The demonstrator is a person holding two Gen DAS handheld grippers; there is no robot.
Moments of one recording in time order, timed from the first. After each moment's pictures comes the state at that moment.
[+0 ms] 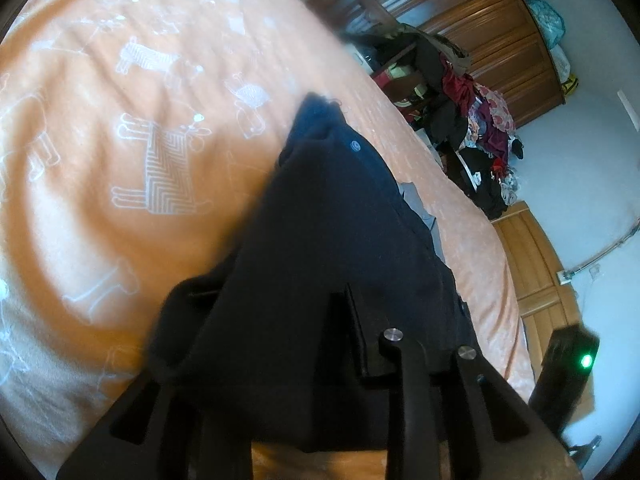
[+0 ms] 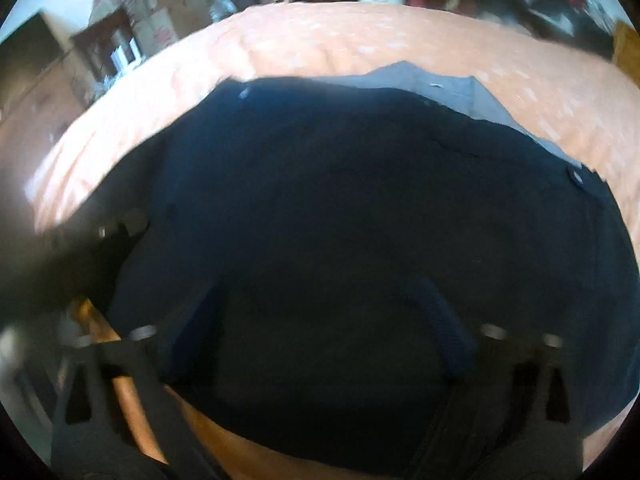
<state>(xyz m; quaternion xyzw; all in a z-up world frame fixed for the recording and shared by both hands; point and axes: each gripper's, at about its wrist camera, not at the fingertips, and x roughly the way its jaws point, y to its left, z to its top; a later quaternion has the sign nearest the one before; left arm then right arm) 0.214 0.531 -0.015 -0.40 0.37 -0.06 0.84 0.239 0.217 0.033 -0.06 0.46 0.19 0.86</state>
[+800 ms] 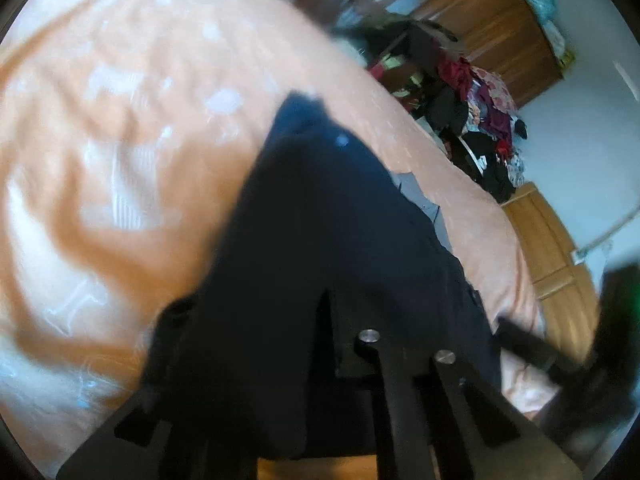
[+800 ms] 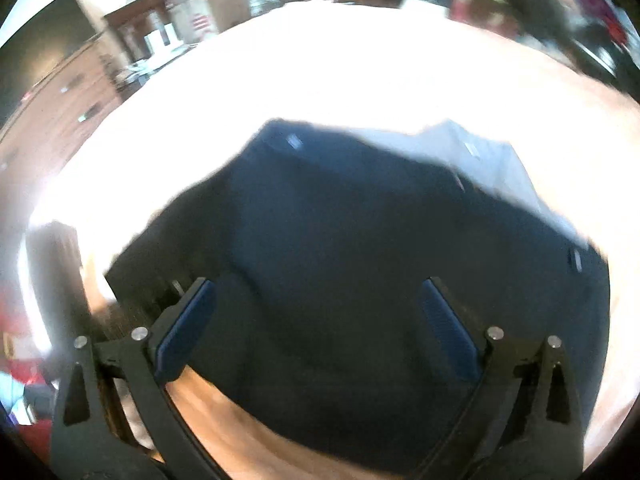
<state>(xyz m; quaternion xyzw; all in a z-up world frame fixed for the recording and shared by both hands) 0.216 0.505 0.013 -0.31 0.36 -0.05 0.88 0.282 0.250 0.116 -0.08 0.48 0.27 0.83</state>
